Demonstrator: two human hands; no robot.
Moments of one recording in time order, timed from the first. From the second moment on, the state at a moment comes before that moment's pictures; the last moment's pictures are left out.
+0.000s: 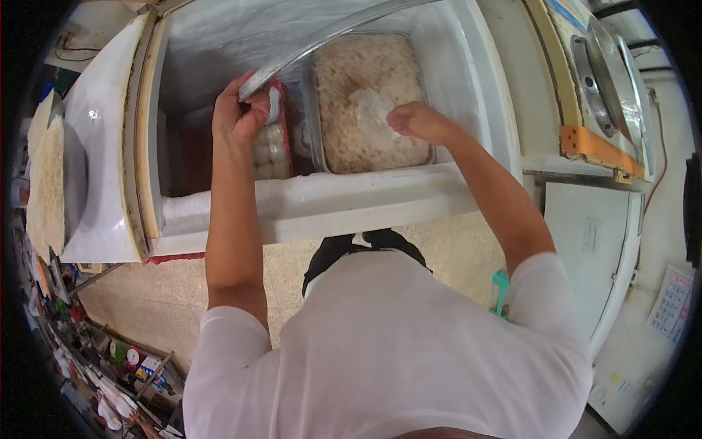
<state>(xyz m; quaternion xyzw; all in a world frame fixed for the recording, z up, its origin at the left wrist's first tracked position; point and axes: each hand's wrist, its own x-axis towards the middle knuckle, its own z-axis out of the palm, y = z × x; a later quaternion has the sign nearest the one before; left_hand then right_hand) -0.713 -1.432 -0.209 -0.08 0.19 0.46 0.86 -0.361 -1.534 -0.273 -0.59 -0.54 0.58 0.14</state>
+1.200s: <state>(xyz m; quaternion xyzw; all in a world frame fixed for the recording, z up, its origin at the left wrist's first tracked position) -0.705 -1.442 -0.183 -0.15 0.24 0.55 0.79 -0.343 -1.440 -0.367 -0.60 -0.69 0.40 -0.06</state>
